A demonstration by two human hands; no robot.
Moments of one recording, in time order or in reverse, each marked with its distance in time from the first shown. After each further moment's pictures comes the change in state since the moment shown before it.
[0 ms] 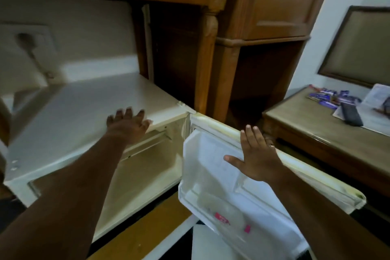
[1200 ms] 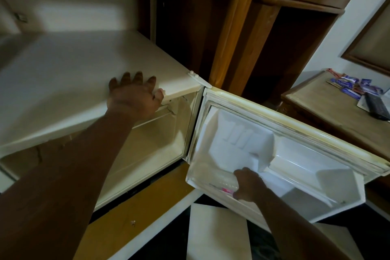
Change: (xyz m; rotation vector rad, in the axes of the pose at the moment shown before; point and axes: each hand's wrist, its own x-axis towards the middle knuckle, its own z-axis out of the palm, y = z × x) left_hand 0.014 0.006 0.022 0.036 0.168 0.076; right_hand -0.002 -0.019 0.163 0.065 -0.490 0.015
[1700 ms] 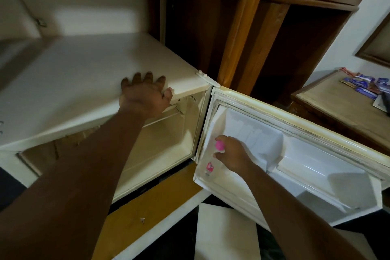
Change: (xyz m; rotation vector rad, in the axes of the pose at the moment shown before) left_hand -0.007 0.005 -0.012 0.004 -0.044 -0.006; right_hand 0.028 -0.079 -0.062 0.567 0.308 -0.106
